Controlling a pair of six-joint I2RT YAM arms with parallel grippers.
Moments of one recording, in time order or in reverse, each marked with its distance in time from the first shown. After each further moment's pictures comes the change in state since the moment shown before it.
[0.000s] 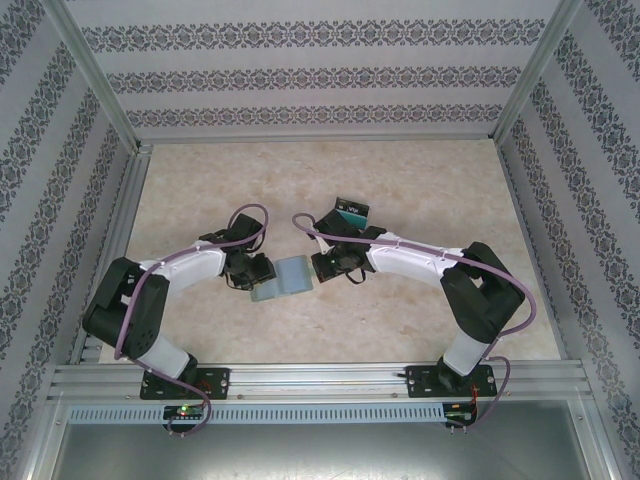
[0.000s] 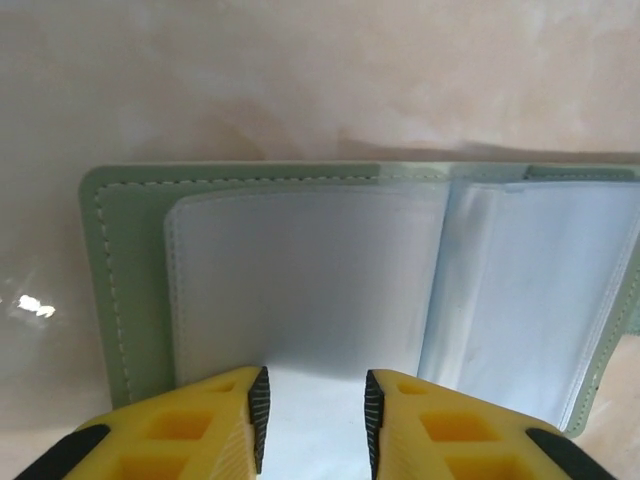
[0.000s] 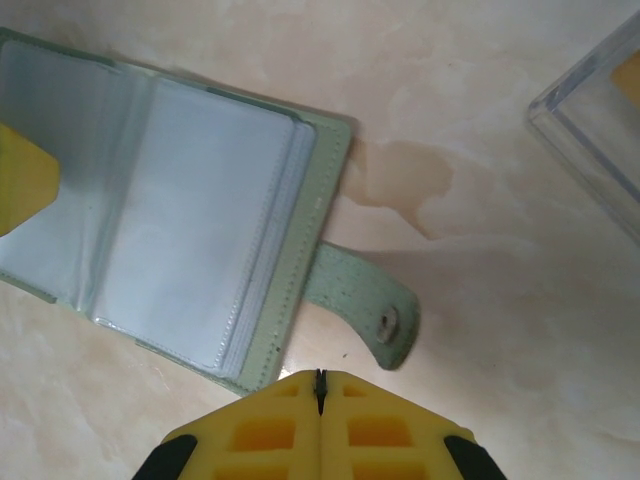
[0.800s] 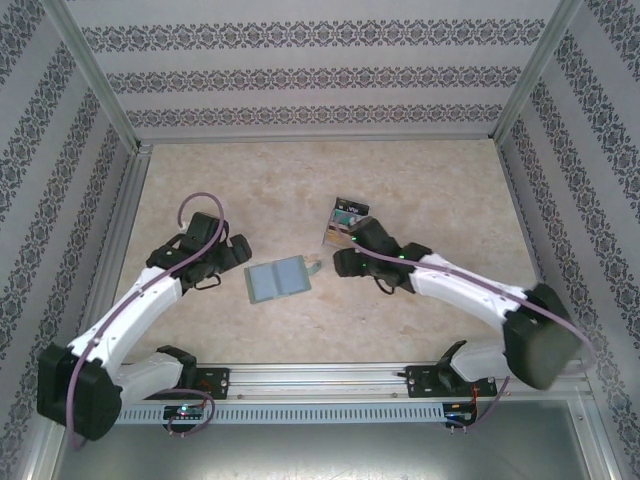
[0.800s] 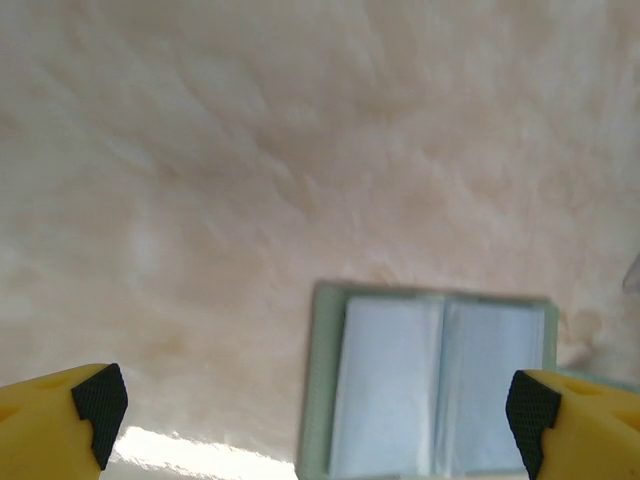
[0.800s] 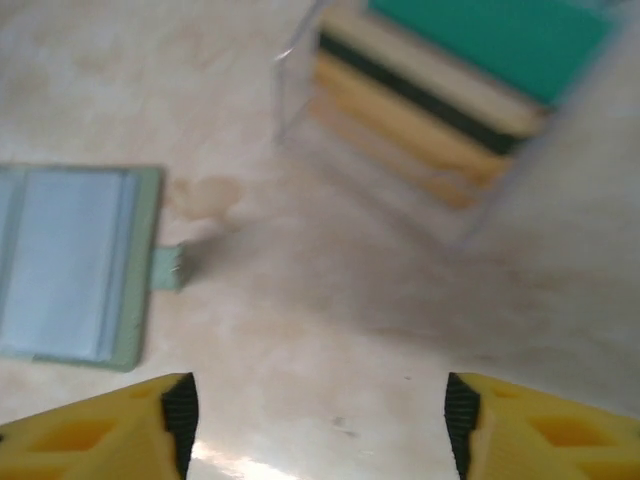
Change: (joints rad) left arm 0.093 -0.472 -0.009 -0.189 -0.362 0.034; right arm -0.074 -0.406 -0.264 0.044 0.268 0.108
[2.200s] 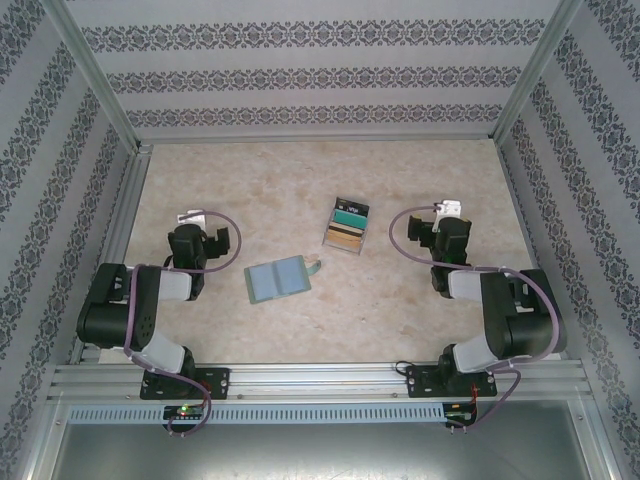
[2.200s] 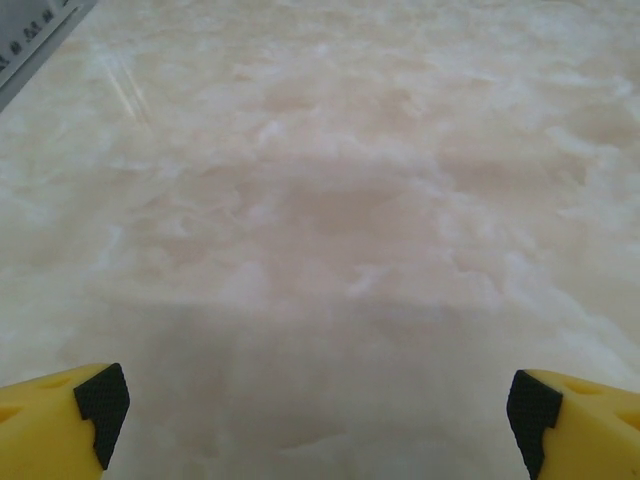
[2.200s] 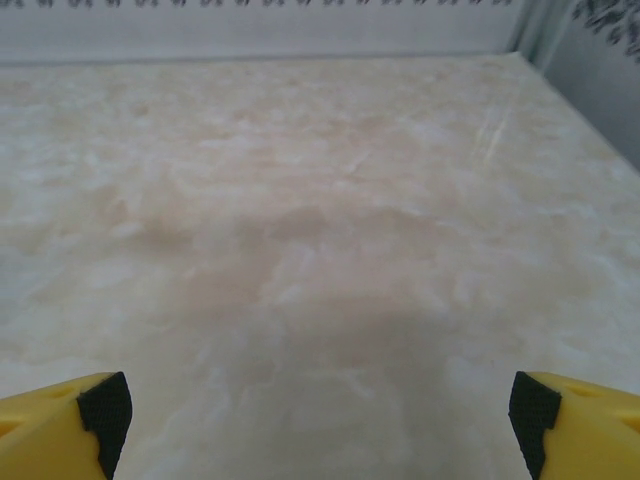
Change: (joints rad) left arm 0.302 0.491 -0.396 1.371 -0.022 0.692; right arm -0.656 0.195 -0.406 1.095 0.023 -0.401
